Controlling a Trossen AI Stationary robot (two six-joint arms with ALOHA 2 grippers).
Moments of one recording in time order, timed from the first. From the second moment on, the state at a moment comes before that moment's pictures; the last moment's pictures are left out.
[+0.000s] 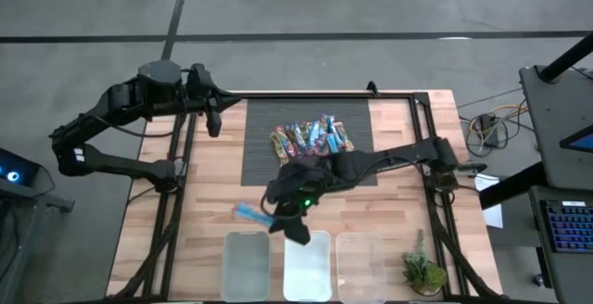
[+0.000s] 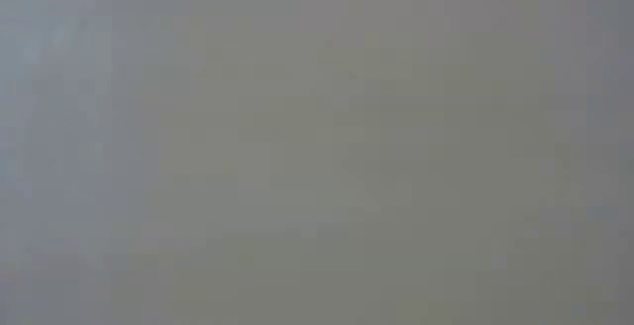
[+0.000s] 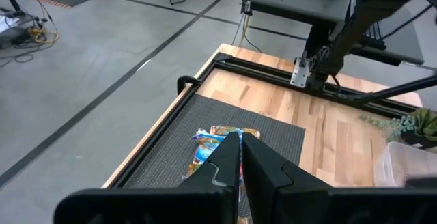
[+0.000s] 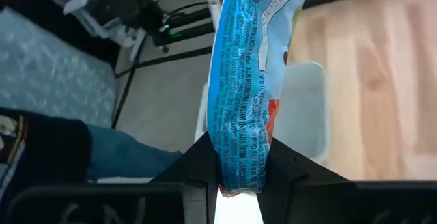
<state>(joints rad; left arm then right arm) 0.31 1.00 1.46 -0.80 -0.07 -0.08 0.23 2.03 2.02 -0.60 -0.38 0.45</state>
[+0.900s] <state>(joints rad) 0.31 1.00 1.46 -0.81 -0.07 -0.08 0.27 2.49 2.35 -0.74 -0.43 0.59</state>
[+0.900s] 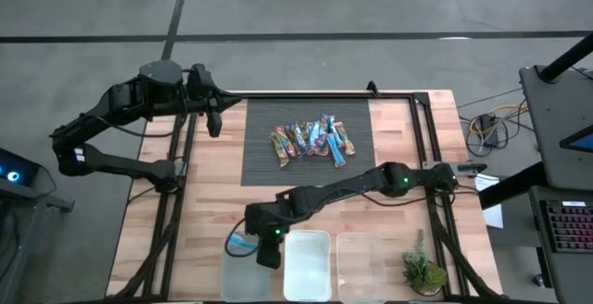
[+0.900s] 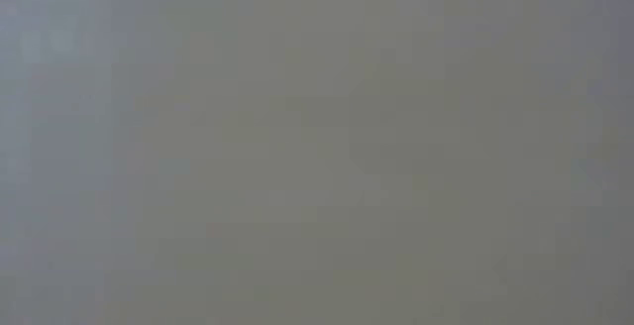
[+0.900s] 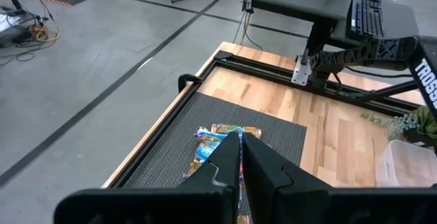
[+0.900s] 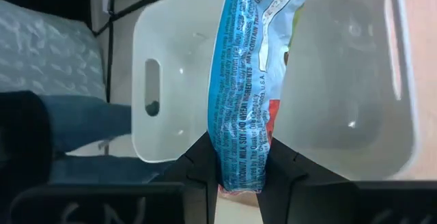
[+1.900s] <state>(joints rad) 0.31 1.00 1.46 -0.81 -0.07 -0.12 0.27 2.49 2.32 -0.74 -0.41 0.56</state>
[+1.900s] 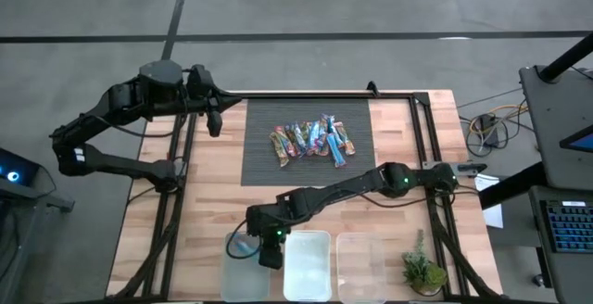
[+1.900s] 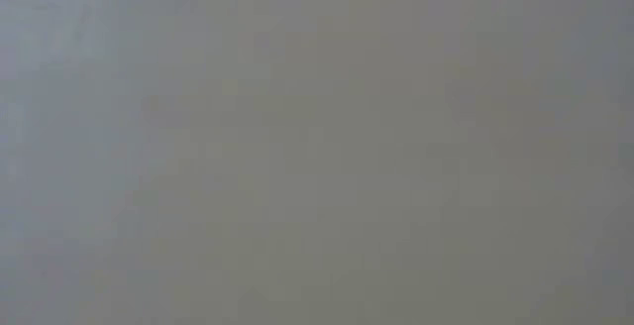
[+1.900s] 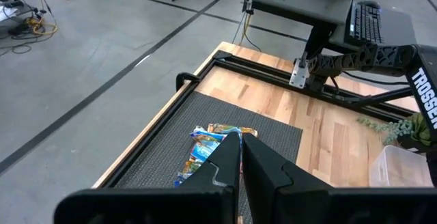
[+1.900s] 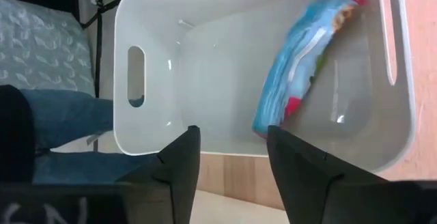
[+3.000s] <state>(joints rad) 0.31 1.00 1.45 -0.81 -0.06 -0.12 -0.01 2.19 2.22 -1.16 -0.07 0.36</state>
